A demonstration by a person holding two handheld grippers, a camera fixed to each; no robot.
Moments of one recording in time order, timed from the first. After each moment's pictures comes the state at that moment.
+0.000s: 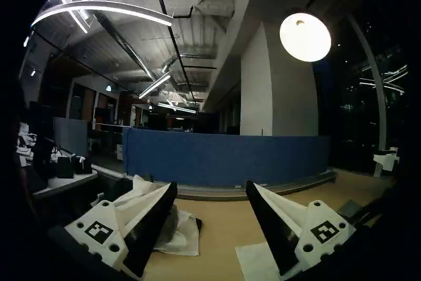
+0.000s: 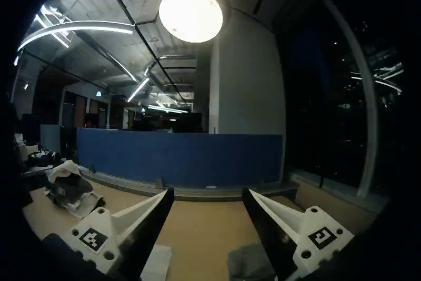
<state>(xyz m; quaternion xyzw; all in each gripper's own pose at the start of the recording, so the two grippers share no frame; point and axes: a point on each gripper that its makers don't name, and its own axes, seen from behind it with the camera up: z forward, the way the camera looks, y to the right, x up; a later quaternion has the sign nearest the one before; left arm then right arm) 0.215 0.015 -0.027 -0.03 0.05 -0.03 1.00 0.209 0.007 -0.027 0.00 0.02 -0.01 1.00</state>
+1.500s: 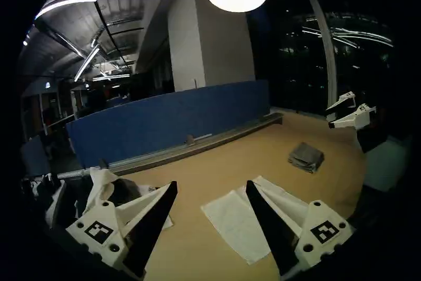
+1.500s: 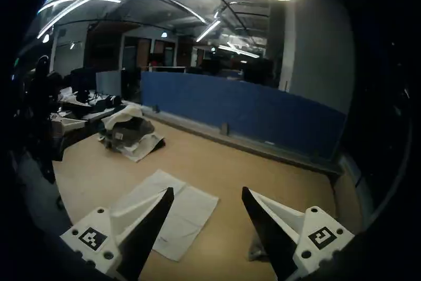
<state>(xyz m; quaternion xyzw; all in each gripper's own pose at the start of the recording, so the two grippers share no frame) 0.182 0.095 -0.075 -0.25 -0.12 0.09 0.96 0.176 -0.079 -0.093 0.24 -0.20 -0.10 0.95</state>
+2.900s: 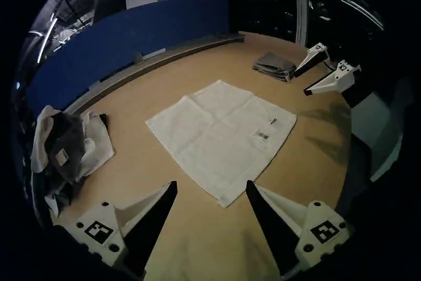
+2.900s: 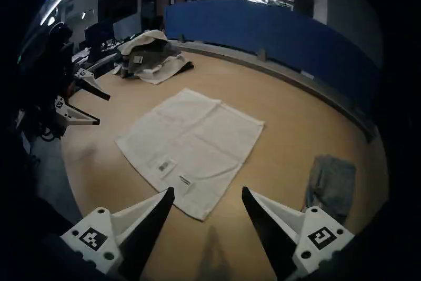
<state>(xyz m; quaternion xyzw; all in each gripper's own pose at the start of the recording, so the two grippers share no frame) -0.051 0.128 -0.135 -0.35 -0.31 0.17 0.87 -0.040 -0.108 -0.134 0.29 -0.36 -0.13 0.88</state>
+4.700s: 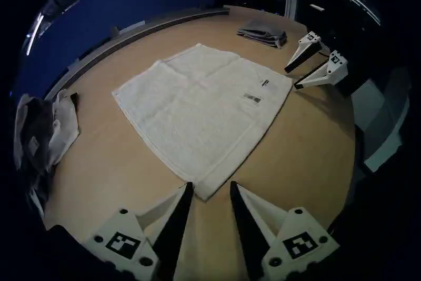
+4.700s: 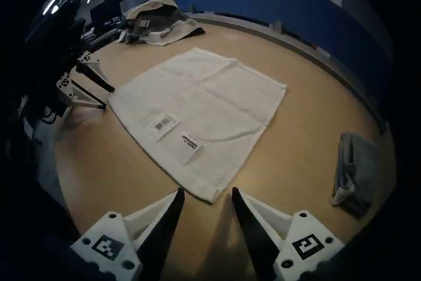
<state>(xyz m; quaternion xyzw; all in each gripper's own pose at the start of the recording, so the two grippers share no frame) -0.131 0.149 -0.152 -0.39 -0.38 0.19 0.82 -0.129 -0.107 -0.156 0.31 -0.41 -0.16 0.84</state>
